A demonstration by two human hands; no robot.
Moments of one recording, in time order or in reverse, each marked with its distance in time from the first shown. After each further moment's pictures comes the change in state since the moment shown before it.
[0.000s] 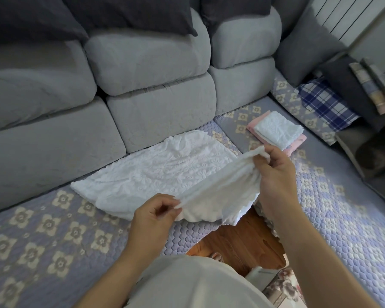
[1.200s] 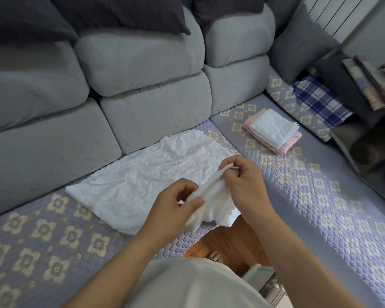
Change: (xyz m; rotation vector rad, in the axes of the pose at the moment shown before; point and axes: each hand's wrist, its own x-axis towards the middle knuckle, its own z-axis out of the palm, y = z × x) left_hand 0.027 0.027 0.030 0.148 -0.298 0.047; right_hand -0.019 0.003 0.028 -0.189 -0.218 0.001
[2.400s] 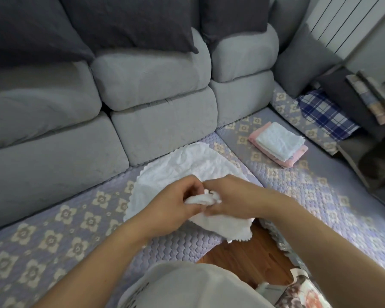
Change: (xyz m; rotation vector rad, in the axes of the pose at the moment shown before) left_hand 0.026 0.037 -0.044 0.167 -0.246 0.058; right_hand 0.035 -0.036 0.006 -0.869 -0.844 -0.320
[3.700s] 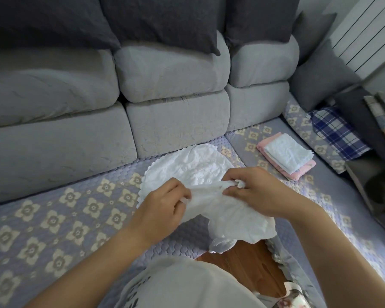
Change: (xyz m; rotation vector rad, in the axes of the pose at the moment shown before) left_hand -0.026 -0.064 -0.006 0.619 0.447 0.386; right_hand -0.011 -0.002 -0.021 0.113 0.194 0.006
